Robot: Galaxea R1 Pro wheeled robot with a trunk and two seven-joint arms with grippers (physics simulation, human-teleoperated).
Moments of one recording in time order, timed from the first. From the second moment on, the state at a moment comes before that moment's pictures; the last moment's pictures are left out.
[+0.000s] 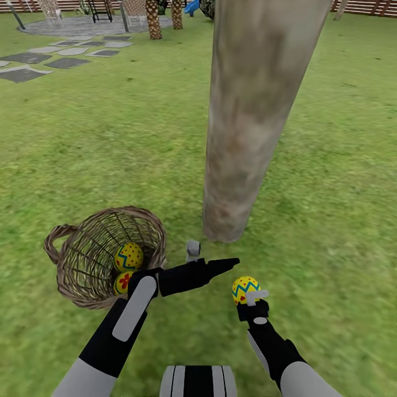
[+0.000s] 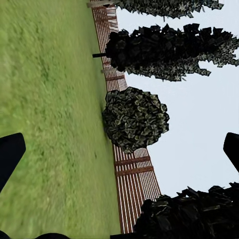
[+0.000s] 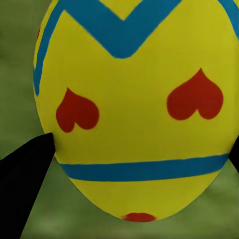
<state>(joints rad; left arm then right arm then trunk) -0.54 -0.10 -0.32 -1.37 0.98 0.90 -0.57 -0.59 0.10 0.08 -0.51 0.15 0.10 -0.21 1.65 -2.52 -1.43</state>
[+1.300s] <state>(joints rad) -0.54 -0.10 -0.33 -1.38 0.98 0.90 -0.57 -0.59 0.10 0.08 -0.51 0.14 0.10 -0.21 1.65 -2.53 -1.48</state>
